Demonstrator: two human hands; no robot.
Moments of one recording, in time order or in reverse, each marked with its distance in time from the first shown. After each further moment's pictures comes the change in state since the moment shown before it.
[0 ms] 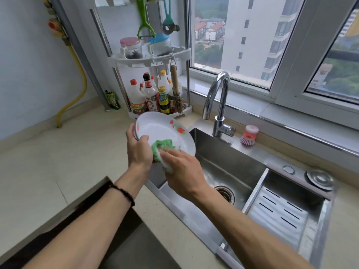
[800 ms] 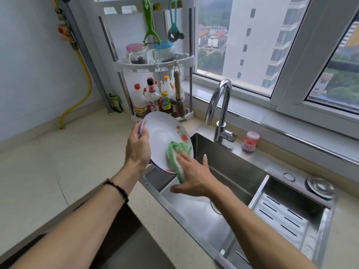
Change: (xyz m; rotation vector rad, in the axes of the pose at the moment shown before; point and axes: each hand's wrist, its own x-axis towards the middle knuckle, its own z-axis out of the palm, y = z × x) left_hand 0.007 0.017 -0.010 0.197 -0.104 0.157; right_hand 0.002 0.022 -0.019 -0.006 -0.580 0.290
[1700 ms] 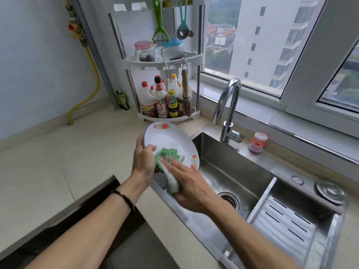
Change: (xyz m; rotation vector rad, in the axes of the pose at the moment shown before) left_hand -0.014 -0.022 -0.003 -0.172 0.007 -0.213; right_hand -0.006 -0.007 0.032 0.065 0.156 -0.247
